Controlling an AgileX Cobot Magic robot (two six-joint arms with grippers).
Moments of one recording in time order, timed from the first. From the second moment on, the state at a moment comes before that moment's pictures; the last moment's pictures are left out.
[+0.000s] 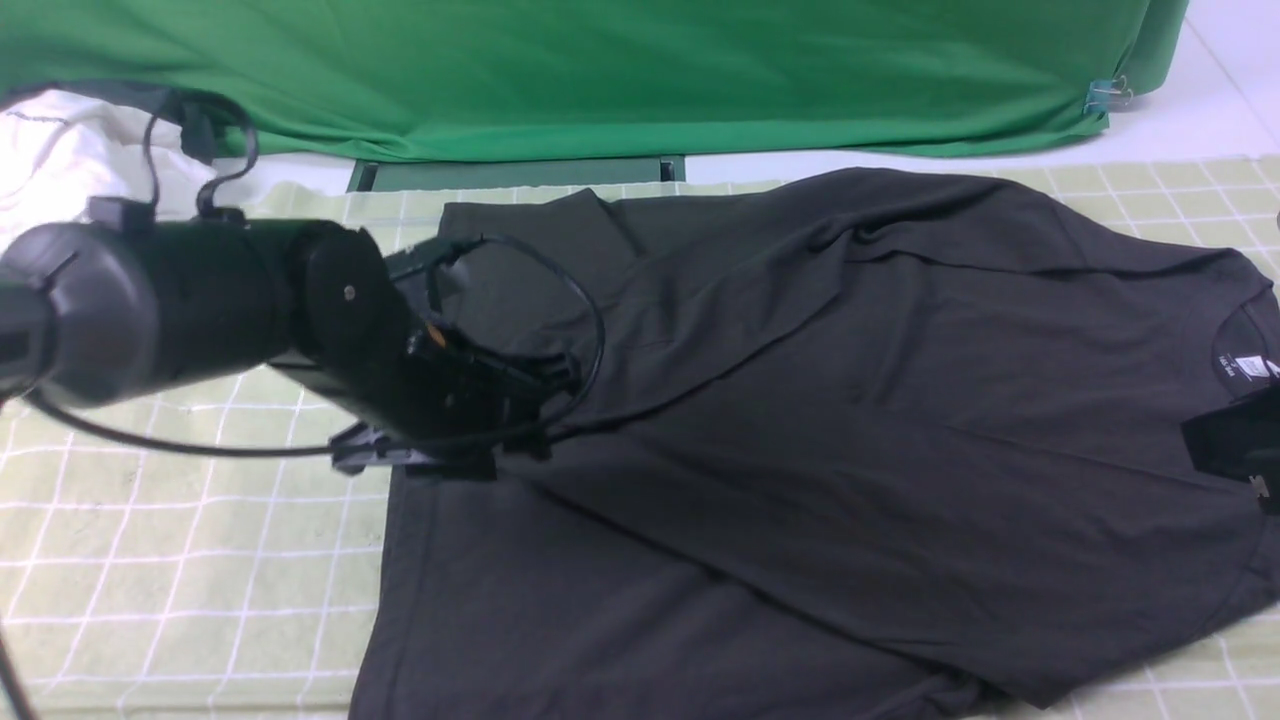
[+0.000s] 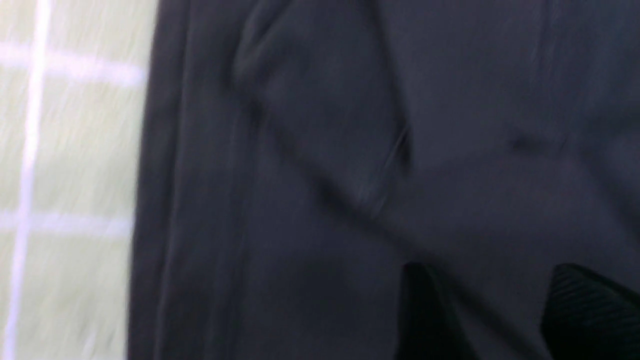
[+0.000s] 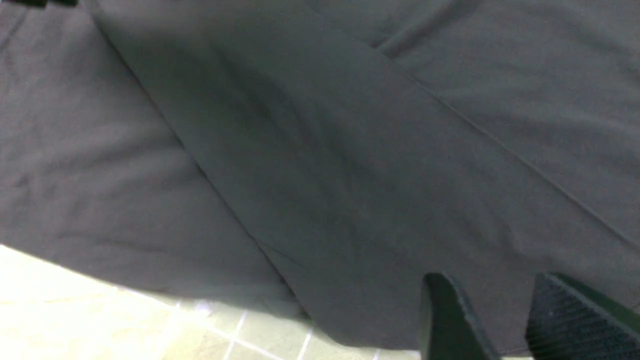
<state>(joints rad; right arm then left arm) 0.29 0.96 -0.90 0.26 0.89 -0.19 -0.33 1.74 -1.03 -0.26 0.51 -0.40</state>
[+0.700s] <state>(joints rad) 0.29 0.96 -0.90 0.26 0.89 -0.19 -0.25 1.88 -1.10 -0.33 0.41 -0.40</state>
